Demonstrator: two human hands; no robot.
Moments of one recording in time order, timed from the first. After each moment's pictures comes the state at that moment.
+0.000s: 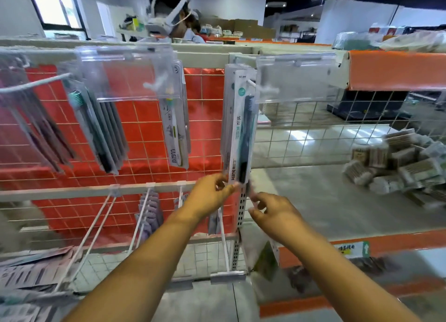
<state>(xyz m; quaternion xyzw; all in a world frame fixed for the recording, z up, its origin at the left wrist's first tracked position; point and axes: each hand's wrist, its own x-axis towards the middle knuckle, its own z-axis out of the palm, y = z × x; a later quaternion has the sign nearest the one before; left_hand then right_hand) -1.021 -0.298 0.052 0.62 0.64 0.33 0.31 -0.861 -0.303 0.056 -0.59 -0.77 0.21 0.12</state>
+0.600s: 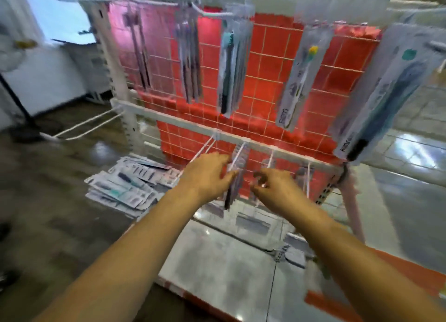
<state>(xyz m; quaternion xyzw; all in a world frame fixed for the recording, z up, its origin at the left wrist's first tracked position) -1.131 -0.447 0.031 0.54 0.82 0.20 0.02 -0.996 -0.356 0.032 -0.37 -0.90 0.23 0.07</state>
